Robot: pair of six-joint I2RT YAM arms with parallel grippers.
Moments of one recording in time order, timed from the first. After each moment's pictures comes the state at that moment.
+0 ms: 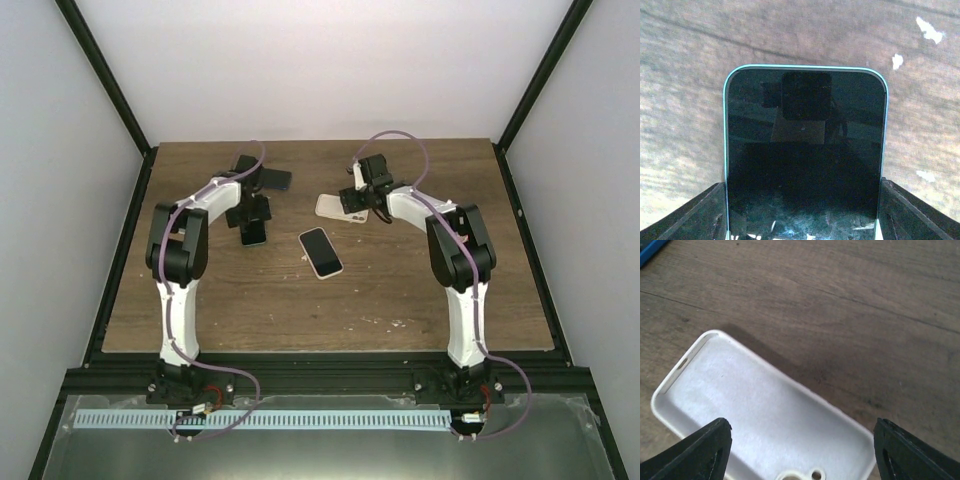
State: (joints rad) left arm -0.24 2.18 1.64 -0.74 -0.09 -0.46; right arm 0.39 2.08 1.49 -0.23 -0.05 0.04
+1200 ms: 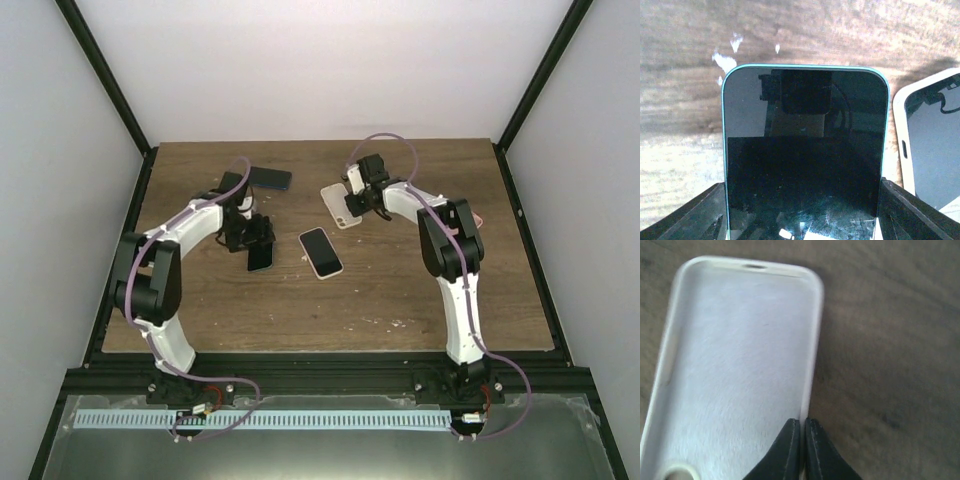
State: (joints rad) left arm -0.25 1.80 1.26 -0.73 0.26 -0.44; right arm 0.36 2.26 1.67 -0.33 -0.10 -0.18
